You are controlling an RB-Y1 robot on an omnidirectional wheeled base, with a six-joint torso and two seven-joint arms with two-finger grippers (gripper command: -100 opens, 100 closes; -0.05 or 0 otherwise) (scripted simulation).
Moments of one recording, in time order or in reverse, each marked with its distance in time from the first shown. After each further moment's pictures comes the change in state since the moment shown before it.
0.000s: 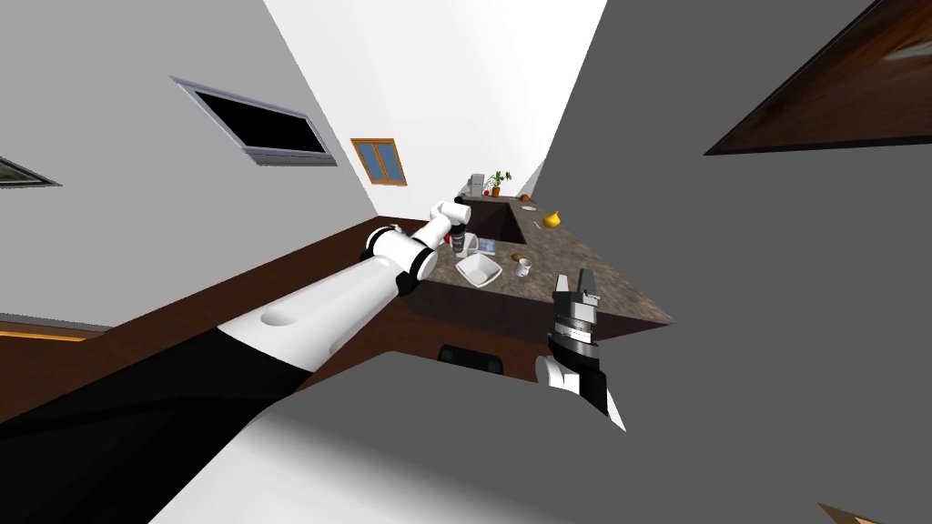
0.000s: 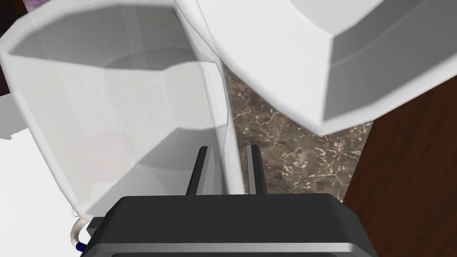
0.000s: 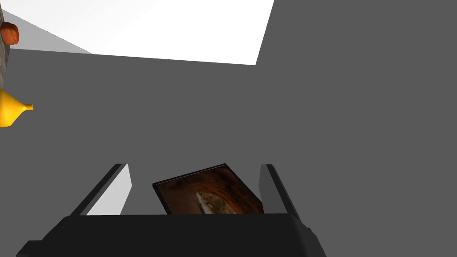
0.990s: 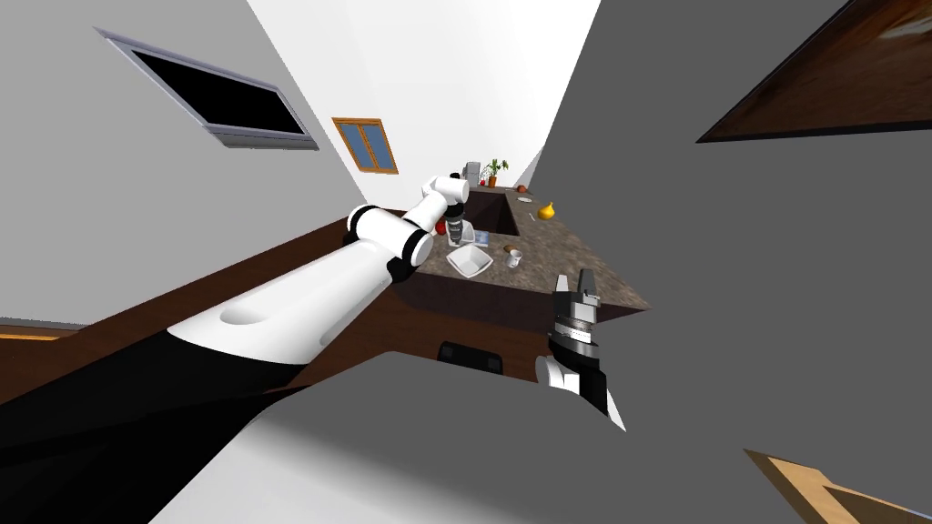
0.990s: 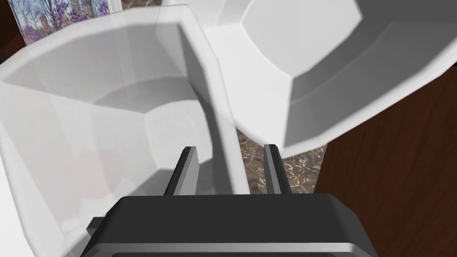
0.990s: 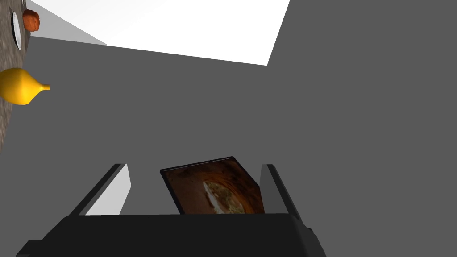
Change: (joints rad) left arm -0.148 0.062 -0.010 0.043 0.060 0.128 0.019; right arm 0.000 0.000 0.000 0.000 0.000 0.000 0.000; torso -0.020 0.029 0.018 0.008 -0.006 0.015
